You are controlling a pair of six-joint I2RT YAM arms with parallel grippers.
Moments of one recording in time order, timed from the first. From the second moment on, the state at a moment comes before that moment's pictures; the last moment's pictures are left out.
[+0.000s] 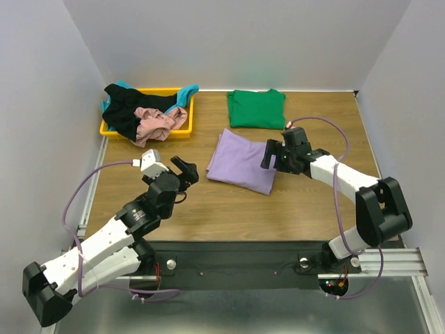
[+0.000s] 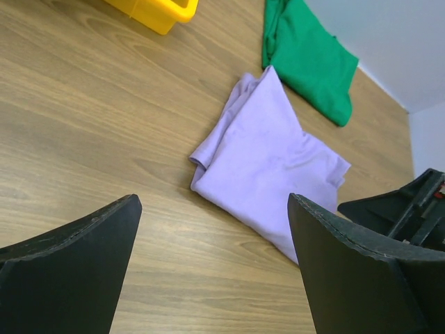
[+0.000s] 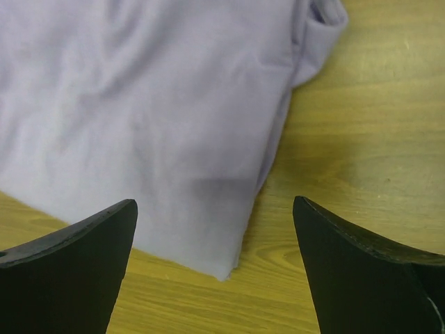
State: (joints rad) left arm -0.81 0.69 0.55 -0.24 -0.70 -0.93; right arm 0.40 1.48 0.93 -0.26 0.01 0.53
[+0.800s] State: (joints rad) left arm -0.80 0.47 0.54 -0.28 -0.77 -0.97; right arm 0.46 1.87 1.21 -0.31 0.11 0.39
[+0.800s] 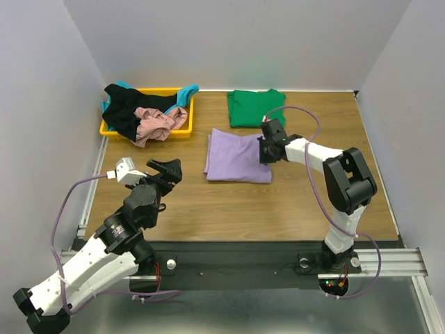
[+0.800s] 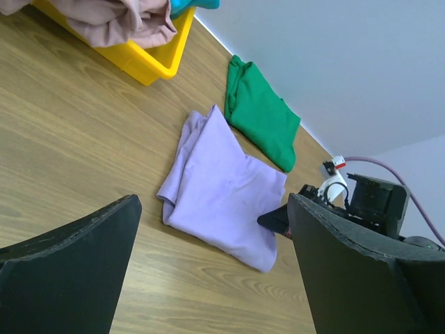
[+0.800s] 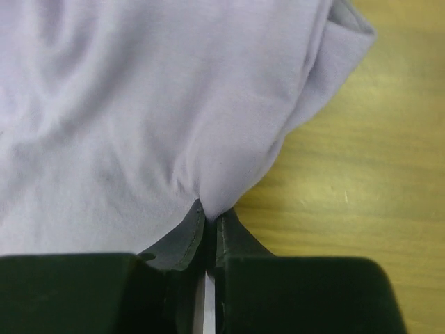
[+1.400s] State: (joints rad) left arm -0.80 0.48 0.53 -0.30 -0.88 -1.01; right arm 0.55 2.12 1.79 -0.33 0.28 -0.01
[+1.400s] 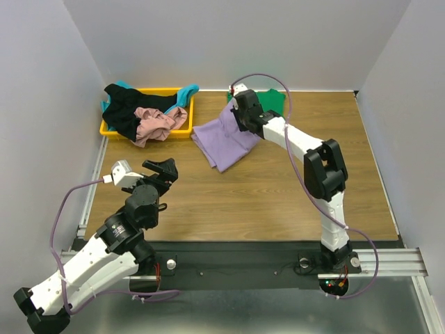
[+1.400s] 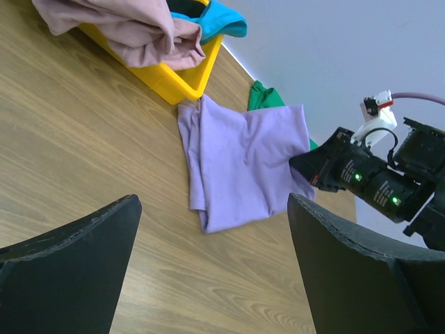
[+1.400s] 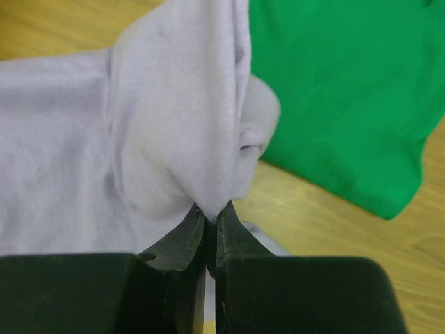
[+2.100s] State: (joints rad) left arm -0.80 0.49 0.52 -0.29 -0.92 -1.01; right arm 0.50 2.40 2.34 -0.35 0.53 0.16
